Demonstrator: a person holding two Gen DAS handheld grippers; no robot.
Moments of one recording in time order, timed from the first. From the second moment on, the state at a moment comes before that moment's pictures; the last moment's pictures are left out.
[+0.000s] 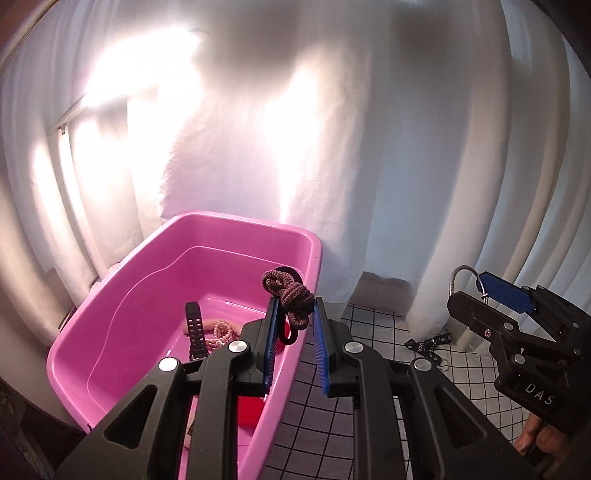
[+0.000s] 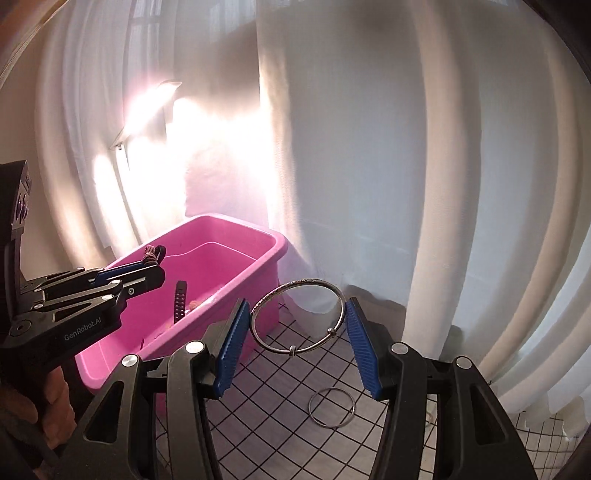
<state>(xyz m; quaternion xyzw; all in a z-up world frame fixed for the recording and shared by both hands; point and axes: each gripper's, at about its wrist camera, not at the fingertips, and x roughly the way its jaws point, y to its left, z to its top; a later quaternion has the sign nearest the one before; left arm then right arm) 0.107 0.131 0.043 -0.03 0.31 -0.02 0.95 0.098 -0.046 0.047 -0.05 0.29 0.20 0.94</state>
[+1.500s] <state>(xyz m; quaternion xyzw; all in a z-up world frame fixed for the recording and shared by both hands) 0.151 0.285 -0.044 -0.15 0.50 0.14 0.84 0.243 0.169 -0.055 -0.15 0.54 0.29 0.77</state>
